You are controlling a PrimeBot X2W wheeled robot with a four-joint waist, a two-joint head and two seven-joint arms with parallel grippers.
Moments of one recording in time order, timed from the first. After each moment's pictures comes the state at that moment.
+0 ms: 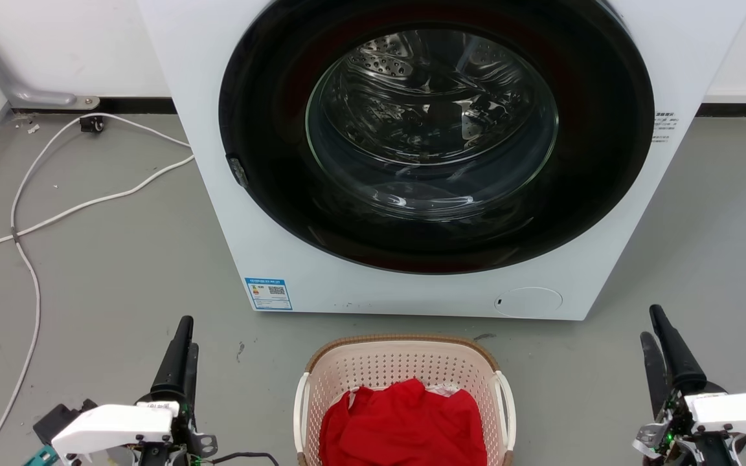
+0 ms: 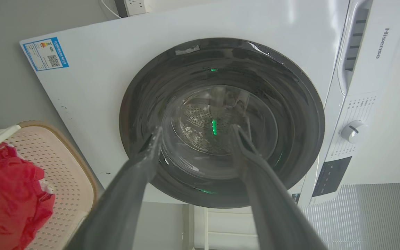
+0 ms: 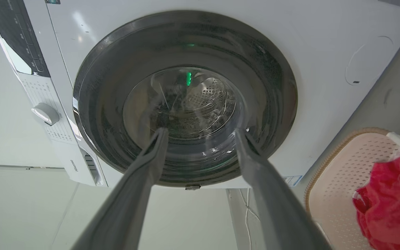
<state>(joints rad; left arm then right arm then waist) -0.06 0.04 0.10 0.25 -1.50 -0.13 0.07 -0.06 -0.05 -0.11 0.27 1.50 0.13 0.07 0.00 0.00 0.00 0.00</state>
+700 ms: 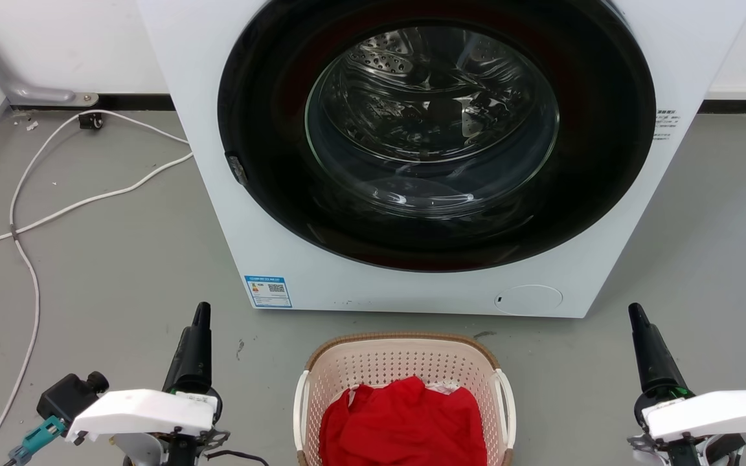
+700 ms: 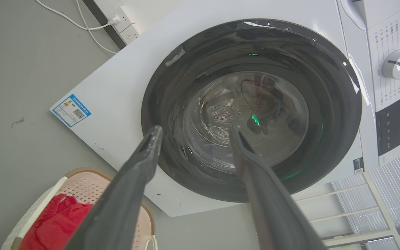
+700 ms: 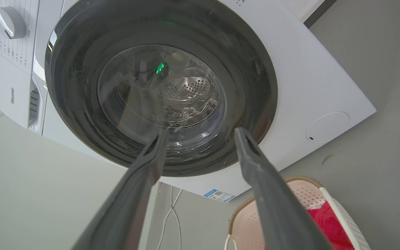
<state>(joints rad) -0.05 0.05 0.04 0.15 -1.09 -0.08 -0.02 -0.02 -0.05 -0.06 0.17 1.01 0.13 -0.02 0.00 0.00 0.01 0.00</state>
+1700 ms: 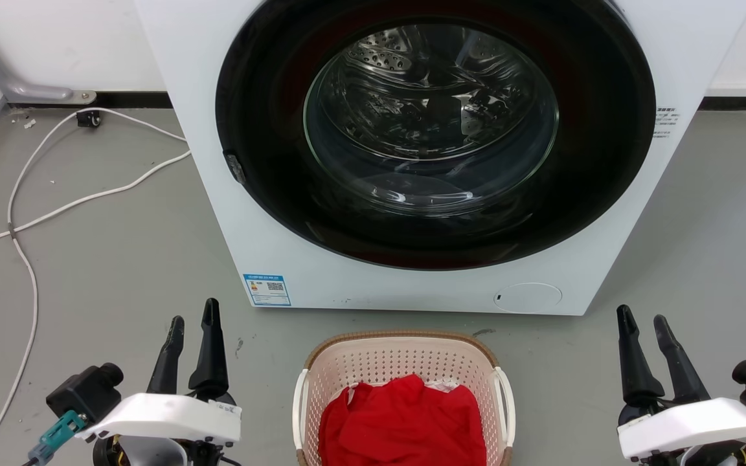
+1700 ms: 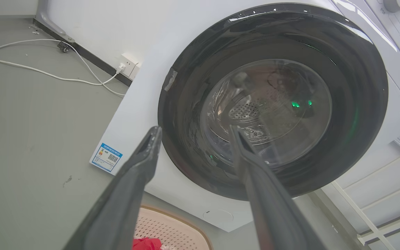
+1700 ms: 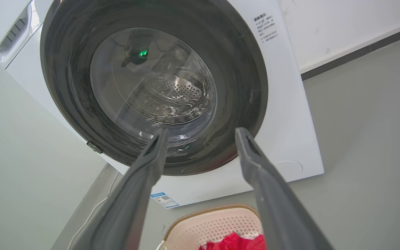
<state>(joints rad) -0.02 0.05 0.00 0.08 -0.70 -0.05 -0.12 0.02 -0.05 -0.03 0.09 0.57 0.13 -0.12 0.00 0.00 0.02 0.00</state>
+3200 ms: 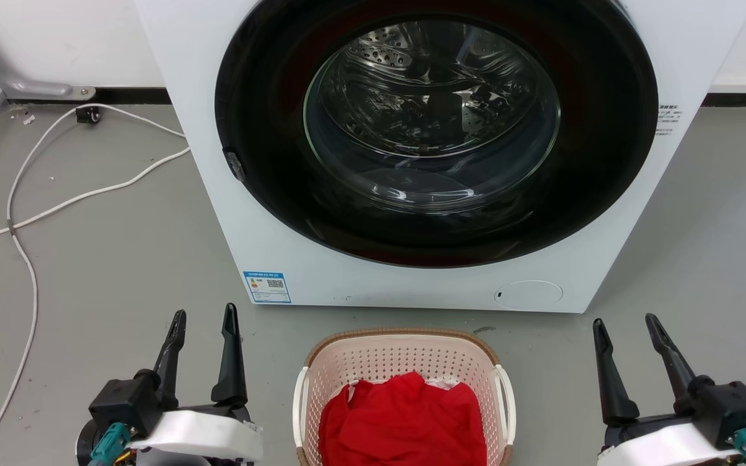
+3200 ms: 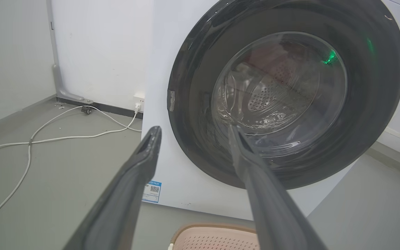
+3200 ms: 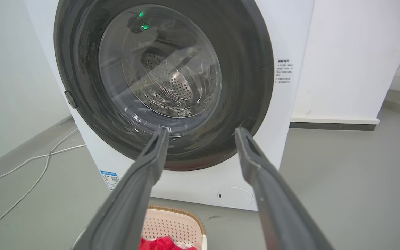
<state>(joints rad) 0.02 0.05 -0.04 0.05 -0.30 -0.02 -0.23 0.08 -0.05 0.01 0.03 0.10 0.13 -0.22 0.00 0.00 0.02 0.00</state>
